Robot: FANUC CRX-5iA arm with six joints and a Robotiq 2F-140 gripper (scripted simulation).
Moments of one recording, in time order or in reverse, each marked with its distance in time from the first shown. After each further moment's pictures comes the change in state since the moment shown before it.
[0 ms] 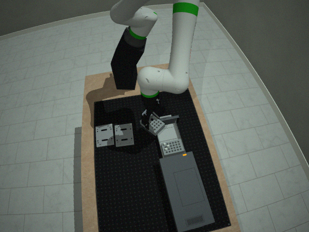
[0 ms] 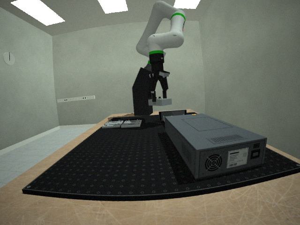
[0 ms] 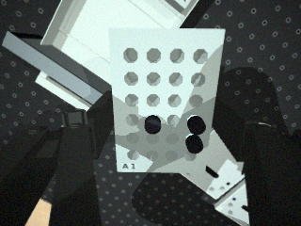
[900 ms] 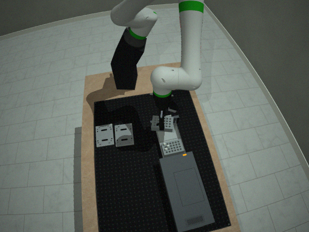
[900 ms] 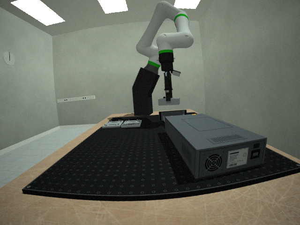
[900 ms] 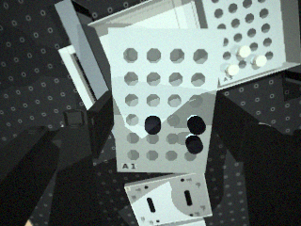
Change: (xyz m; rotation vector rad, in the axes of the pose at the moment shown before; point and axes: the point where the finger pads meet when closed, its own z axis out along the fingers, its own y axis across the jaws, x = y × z) arm 0.045 -0.042 0.000 0.001 0.000 -0.617
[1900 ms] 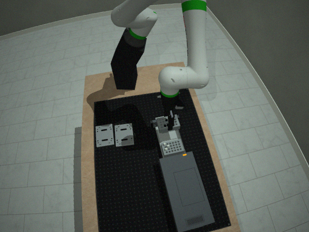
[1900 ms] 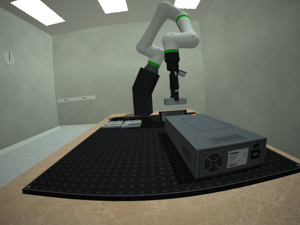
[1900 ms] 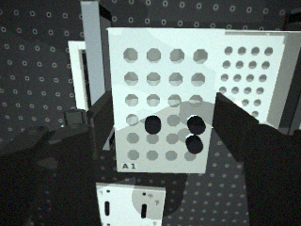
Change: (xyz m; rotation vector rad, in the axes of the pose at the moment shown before) arm 0.034 -0.004 0.000 0.001 -0.006 -0.340
